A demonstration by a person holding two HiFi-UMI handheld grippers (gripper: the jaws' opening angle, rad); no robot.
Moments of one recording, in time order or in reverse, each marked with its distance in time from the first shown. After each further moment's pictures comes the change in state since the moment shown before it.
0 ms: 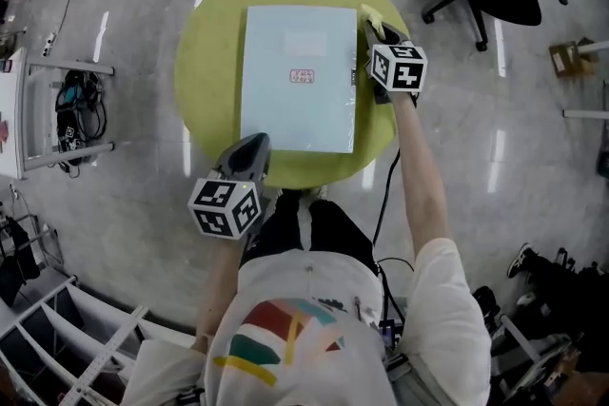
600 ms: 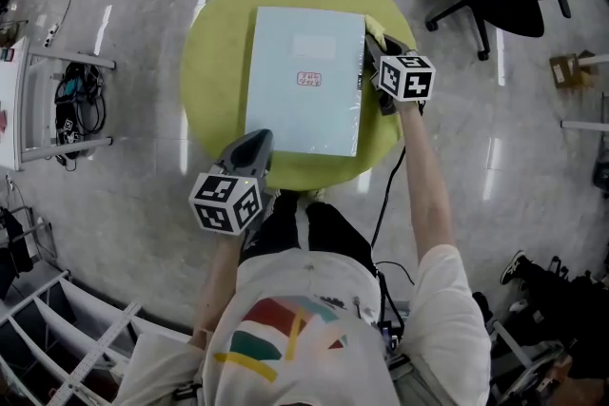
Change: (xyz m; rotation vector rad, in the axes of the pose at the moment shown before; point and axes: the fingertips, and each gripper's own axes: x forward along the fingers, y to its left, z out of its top) left arm 0.003 0.008 0.009 -0.010 -0.022 -0.010; right arm 0.001 0.019 -0.014 0.022 0.054 0.127
